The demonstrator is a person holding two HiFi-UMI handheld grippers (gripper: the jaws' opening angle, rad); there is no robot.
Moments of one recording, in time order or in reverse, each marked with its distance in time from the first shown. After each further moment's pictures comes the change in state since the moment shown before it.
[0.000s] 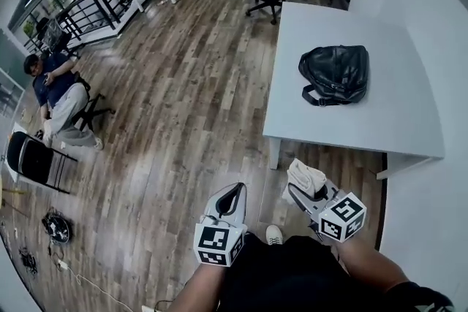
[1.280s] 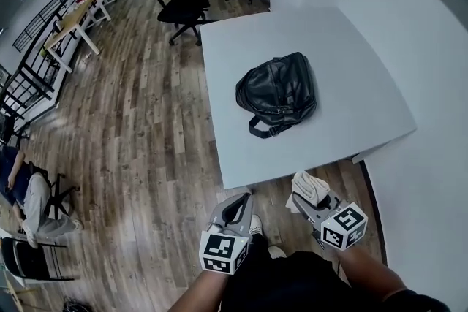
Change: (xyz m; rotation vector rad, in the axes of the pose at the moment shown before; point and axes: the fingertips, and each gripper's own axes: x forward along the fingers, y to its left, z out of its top) left arm 0.176 -0.052 0.059 0.117 0.084 -0.456; right arm -0.040 -0.143 0.036 0.149 -0.070 -0.429
